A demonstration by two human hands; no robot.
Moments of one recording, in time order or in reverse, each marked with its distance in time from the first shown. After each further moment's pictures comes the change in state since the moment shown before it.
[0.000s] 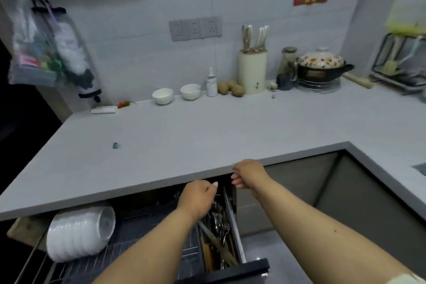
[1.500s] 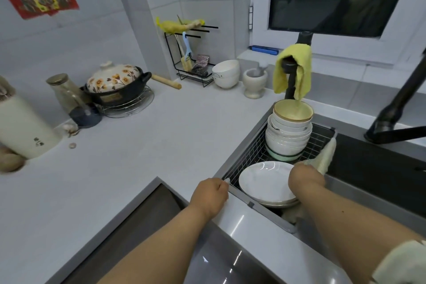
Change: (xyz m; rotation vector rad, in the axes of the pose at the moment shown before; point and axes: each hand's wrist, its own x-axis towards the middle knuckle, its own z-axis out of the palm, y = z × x) left_hand 0.097 0.422 0.390 0.072 -0.605 0.500; right_hand 0.002 0.200 -0.611 -0.724 0.825 0.737
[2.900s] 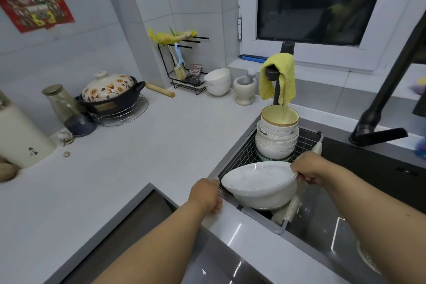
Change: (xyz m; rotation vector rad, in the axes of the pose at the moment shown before) left_hand -0.001 0.037 0.002 -0.303 -0.056 -0.387; right_hand -0.001 0.048 -0.065 0.694 -0.248 -0.122
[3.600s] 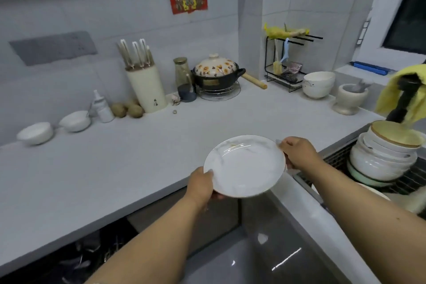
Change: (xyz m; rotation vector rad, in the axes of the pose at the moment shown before) left_hand -0.105 -0.130 -0.144 -0.592 0.425 0.015; right_hand -0.110 -0.138 0.171 0.088 -0.161 -0.598
